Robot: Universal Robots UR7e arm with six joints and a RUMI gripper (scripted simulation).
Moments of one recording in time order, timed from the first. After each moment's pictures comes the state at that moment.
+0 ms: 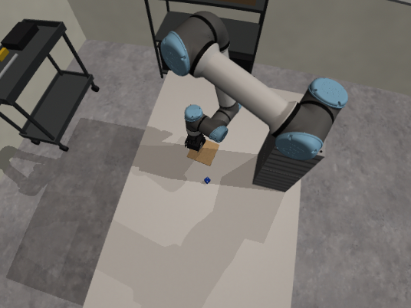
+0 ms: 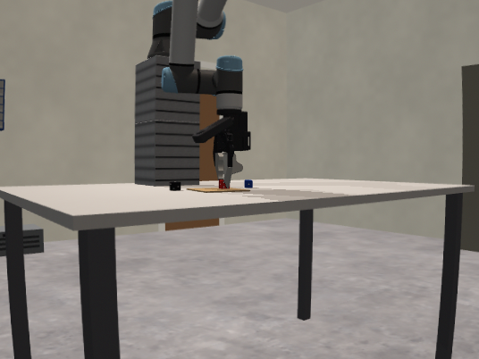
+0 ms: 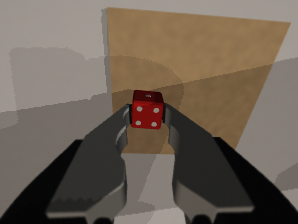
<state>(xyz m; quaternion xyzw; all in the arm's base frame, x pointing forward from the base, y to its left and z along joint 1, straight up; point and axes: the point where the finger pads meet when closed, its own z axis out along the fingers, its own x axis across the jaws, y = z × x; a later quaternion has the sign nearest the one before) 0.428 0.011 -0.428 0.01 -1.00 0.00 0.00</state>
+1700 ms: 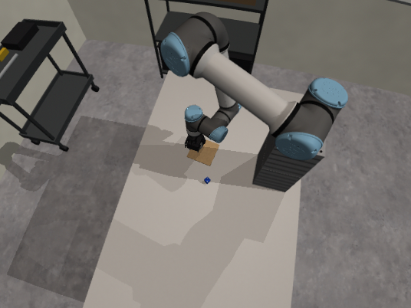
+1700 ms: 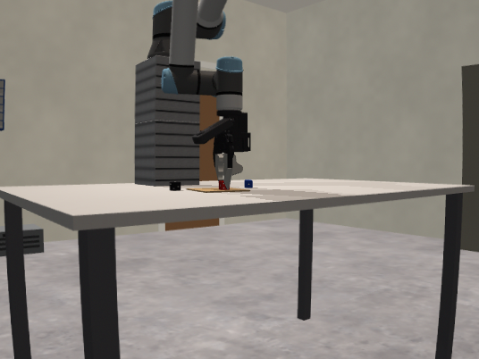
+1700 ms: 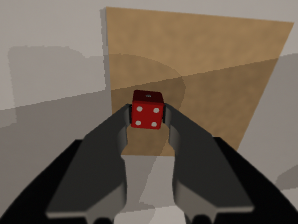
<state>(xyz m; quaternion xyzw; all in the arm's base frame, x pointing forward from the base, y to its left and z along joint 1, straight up) 0.428 0.011 -0.431 0.01 -1.00 0.00 0.00</state>
